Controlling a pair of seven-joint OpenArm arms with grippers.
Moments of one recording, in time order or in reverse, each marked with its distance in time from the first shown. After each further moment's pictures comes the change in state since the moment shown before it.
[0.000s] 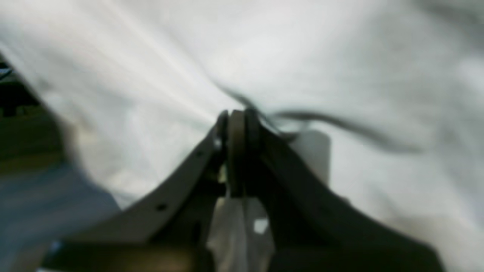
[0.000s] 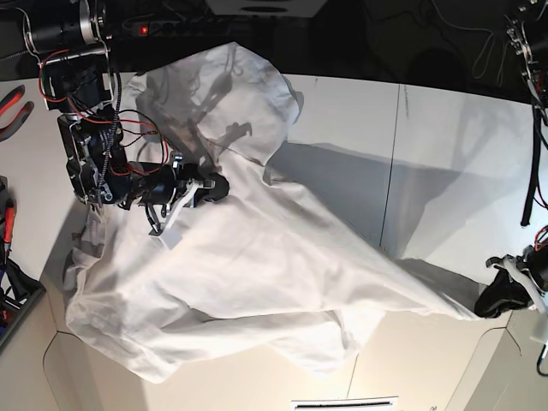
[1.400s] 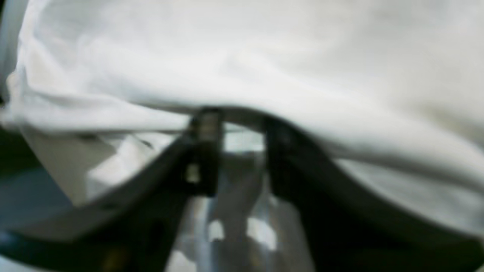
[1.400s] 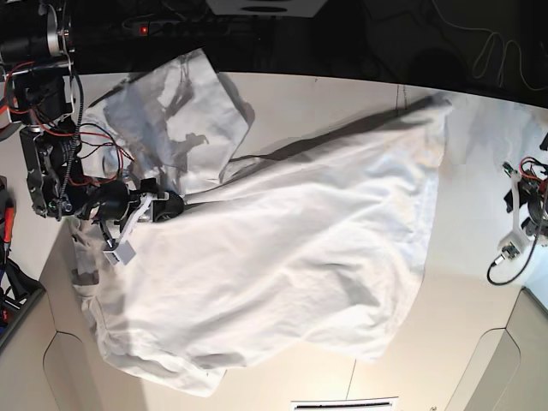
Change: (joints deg) left arm 7.2 -16.9 31.8 -8.1 37.0 13.0 -8.9; right arm 3.2 8.3 -0.2 0.0 -1.7 3.5 3.5
